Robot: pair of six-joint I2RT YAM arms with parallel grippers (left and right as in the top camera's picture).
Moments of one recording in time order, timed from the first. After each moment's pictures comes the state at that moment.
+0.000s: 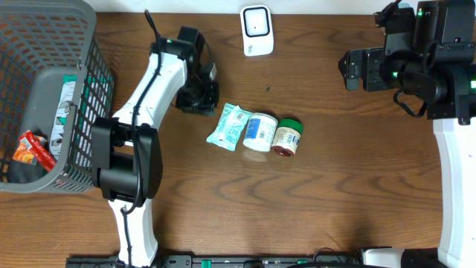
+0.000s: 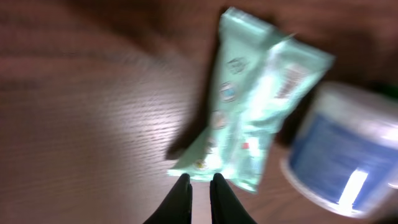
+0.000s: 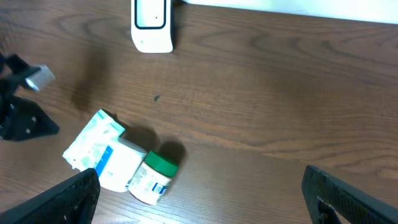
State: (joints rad) left arm -0.24 2.11 1.73 -1.19 0.30 -0.16; right arm 0.08 1.53 1.90 -1.23 -0.14 -0.01
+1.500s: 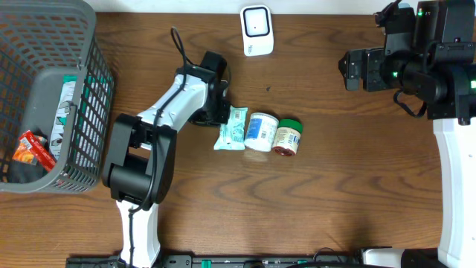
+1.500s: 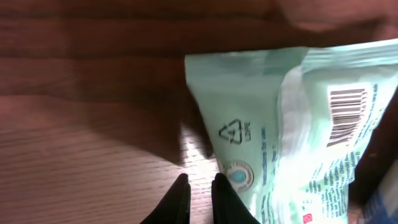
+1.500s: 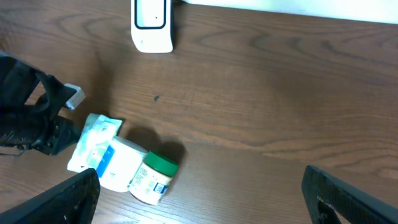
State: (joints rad) left arm -0.34 2.11 1.53 -0.91 0.13 -0.20; right arm 0.08 1.53 1.90 -1.23 -0.14 -0.01
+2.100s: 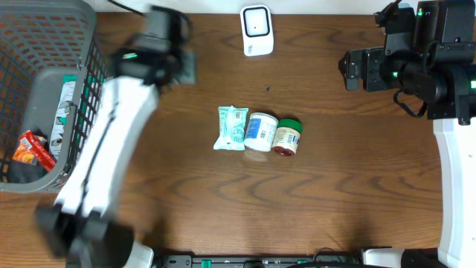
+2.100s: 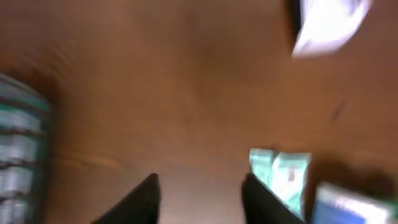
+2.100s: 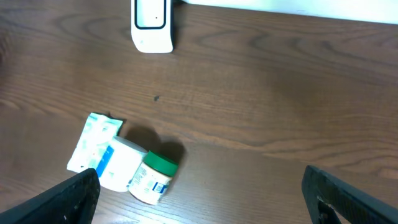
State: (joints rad) left arm -0.20 1.64 1.69 -0.91 -0.09 -0.20; right arm 0.08 1.53 1.90 -1.23 -0.14 -0.01
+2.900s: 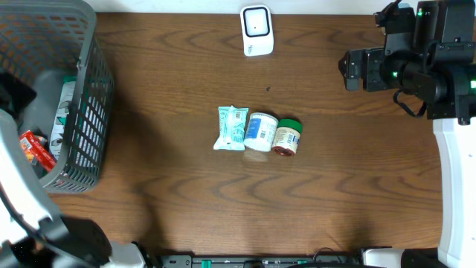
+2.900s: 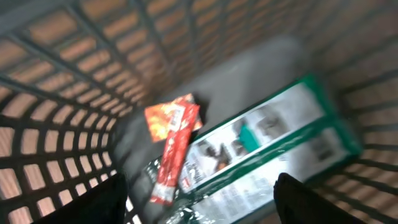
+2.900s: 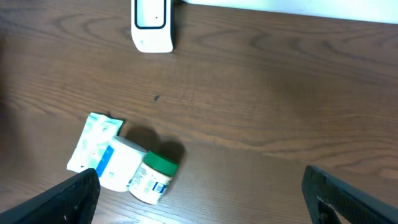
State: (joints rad) left arm 0.60 1.65 1.69 -1.08 -0.22 -0.36; right arm 0.08 1.53 1.90 -1.23 -0.14 -0.01
